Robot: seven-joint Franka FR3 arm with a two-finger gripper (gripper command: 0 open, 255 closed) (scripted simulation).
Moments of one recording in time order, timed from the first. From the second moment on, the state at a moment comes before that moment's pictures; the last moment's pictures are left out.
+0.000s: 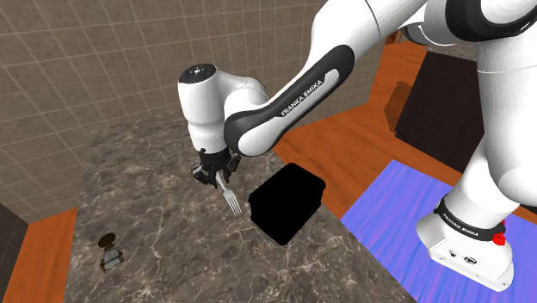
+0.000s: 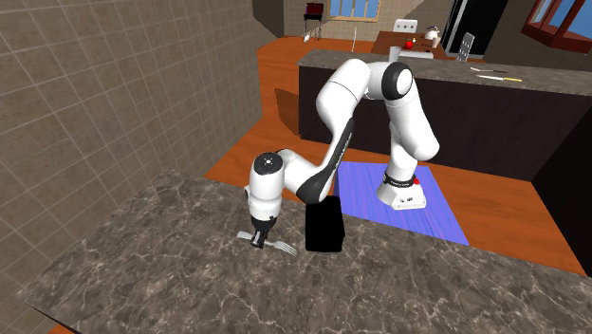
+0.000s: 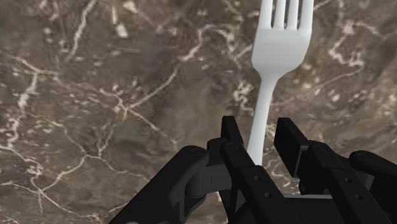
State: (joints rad) arm 0.22 0.52 0.53 -1.77 -0.48 2.25 1.18
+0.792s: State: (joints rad) arm 0.21 0.47 0.55 -1.75 -0.45 2.19 1.15
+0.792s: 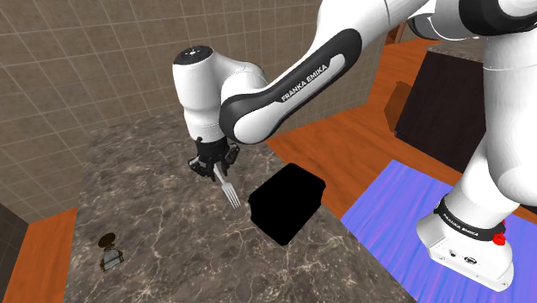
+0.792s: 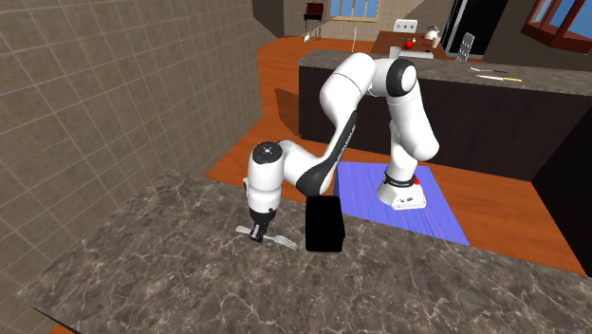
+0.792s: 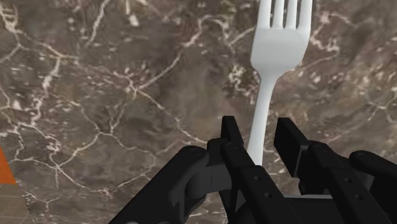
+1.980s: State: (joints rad) arm 0.19 0.38 0.59 -1.63 -0.37 2.00 1.08
